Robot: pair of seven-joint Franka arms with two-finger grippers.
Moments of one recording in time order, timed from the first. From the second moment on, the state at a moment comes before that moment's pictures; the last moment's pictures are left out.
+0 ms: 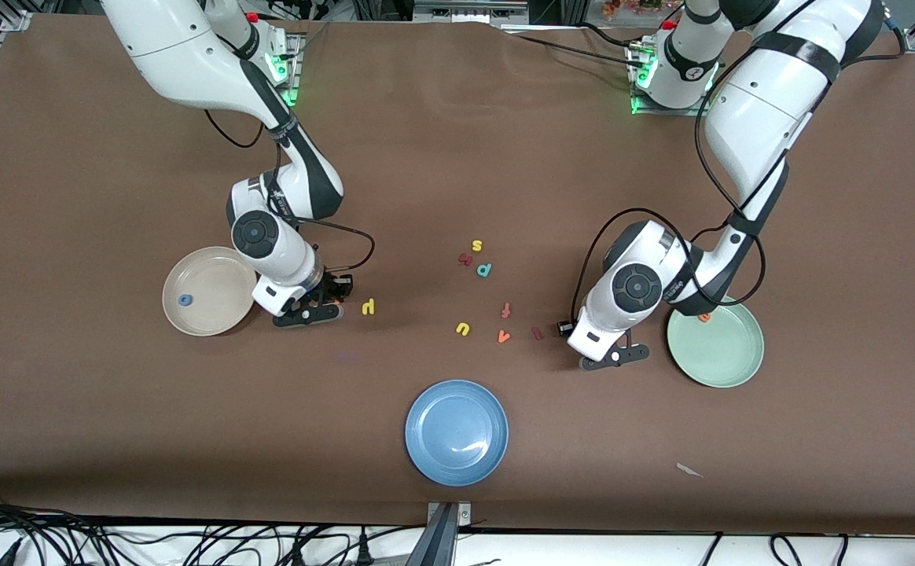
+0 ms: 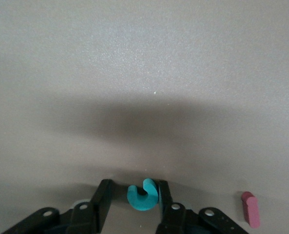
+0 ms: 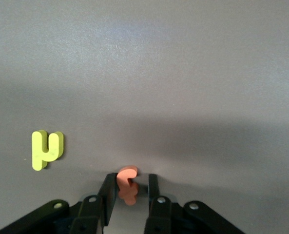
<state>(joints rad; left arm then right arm) -0.05 0.83 -0.40 -1.58 0.34 2.28 -0.81 0.37 0.60 0.04 -1.92 0.06 2.55 0.19</state>
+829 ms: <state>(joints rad) -0.06 0.83 -0.40 -1.58 0.34 2.28 -0.82 0.36 0.56 0.00 -1.90 0.06 2.46 0.20</state>
